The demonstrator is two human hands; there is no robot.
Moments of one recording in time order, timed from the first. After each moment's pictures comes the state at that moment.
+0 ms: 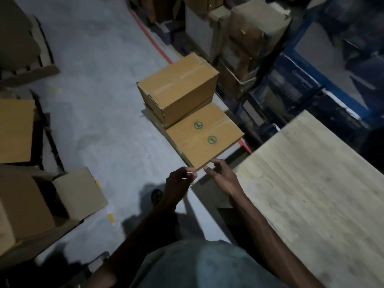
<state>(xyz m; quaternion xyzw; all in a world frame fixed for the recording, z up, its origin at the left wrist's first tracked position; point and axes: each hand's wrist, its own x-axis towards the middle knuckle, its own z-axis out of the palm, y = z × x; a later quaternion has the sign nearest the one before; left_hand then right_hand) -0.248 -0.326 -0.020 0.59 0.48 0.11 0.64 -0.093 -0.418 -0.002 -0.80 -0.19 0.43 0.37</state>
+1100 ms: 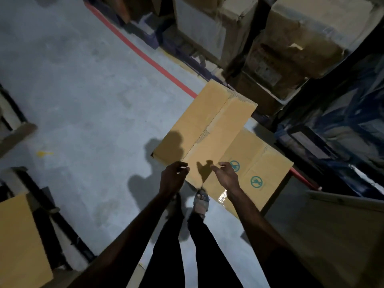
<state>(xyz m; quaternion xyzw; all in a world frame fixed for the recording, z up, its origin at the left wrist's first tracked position) -0.032 0.315 -0.145 0.70 0.48 -0.07 0.52 0.102 0.163 -0.183 -0.81 0.10 0.44 0.37</state>
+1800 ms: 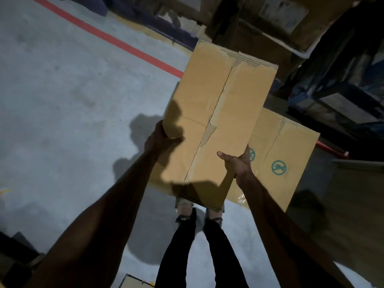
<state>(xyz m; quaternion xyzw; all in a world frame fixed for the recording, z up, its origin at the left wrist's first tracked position) 0.105 0.507 -0.419 0.78 0.40 -0.20 0.44 0.158 0.221 -0.424 -0.71 0.27 0.32 0.56</state>
